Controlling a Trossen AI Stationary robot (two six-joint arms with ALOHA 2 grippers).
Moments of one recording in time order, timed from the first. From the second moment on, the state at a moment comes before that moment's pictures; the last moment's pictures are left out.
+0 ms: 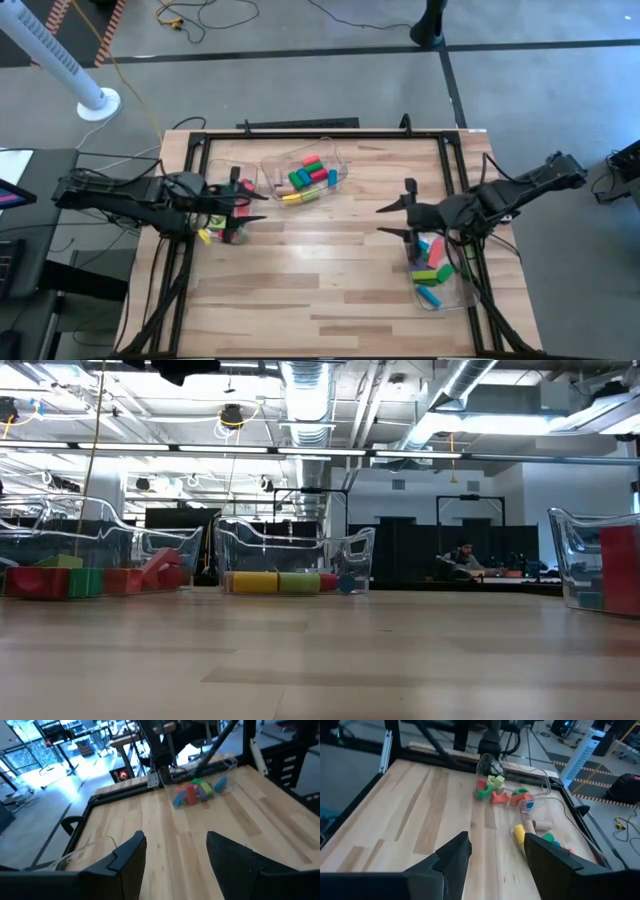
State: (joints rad) left arm -0.11 0.74 0.74 -0.22 -0.14 0.26; right arm 0.40 0.97 0.95 -0.38 0.44 -0.05
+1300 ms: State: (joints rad) left arm 0.05 0.33 0.25 0.22 -0.11 0.13; right arm 0.30 0.42 0.25 0.31 0.45 -0.13
